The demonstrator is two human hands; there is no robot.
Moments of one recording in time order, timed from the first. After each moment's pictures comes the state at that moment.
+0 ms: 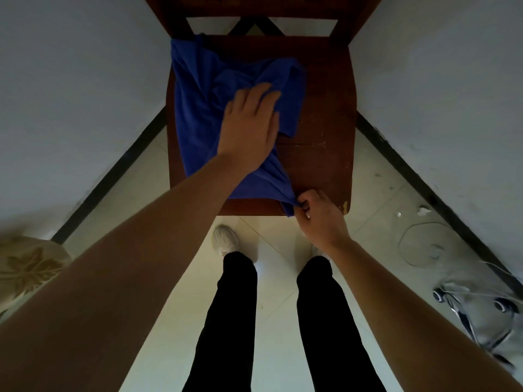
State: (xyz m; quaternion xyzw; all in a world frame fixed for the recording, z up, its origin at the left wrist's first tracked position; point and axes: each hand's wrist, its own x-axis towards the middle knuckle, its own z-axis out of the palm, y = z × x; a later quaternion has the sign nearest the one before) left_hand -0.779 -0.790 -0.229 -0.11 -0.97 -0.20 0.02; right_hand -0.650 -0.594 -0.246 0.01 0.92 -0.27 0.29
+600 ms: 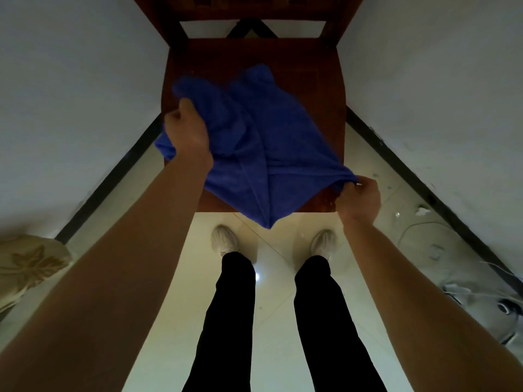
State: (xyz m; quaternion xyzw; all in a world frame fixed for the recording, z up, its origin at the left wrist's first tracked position) left_hand -0.779 -0.821 -0.199 0.52 -0.61 -0.60 0.03; right_hand -0.682 -0.548 -0.231 0.44 0.82 -0.33 0.15
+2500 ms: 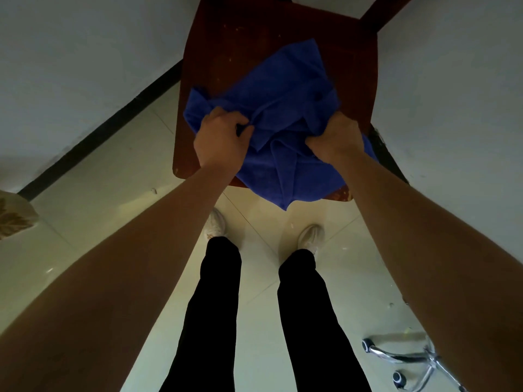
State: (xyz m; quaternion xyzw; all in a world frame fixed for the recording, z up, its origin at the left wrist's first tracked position) left_hand -0.689 -0.838 -0.238 0.19 -0.94 -0.28 -0.10; right_hand -0.761 -0.634 -0.220 0.10 0.93 -0.14 0.32
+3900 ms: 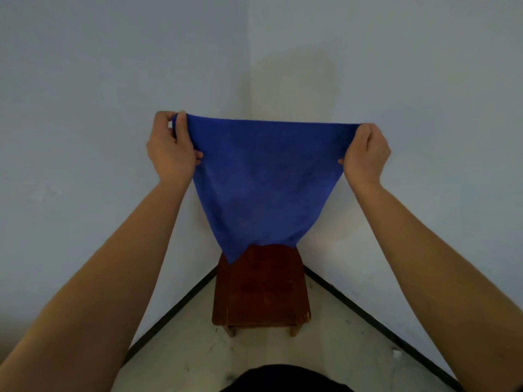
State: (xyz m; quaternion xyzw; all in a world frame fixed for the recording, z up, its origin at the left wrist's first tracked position) left_hand -0.733 -0.875 0.378 0.14 -0.77 -0.51 0.35; right_hand -0.760 -0.569 0.363 0.09 0.75 -0.58 -0.30
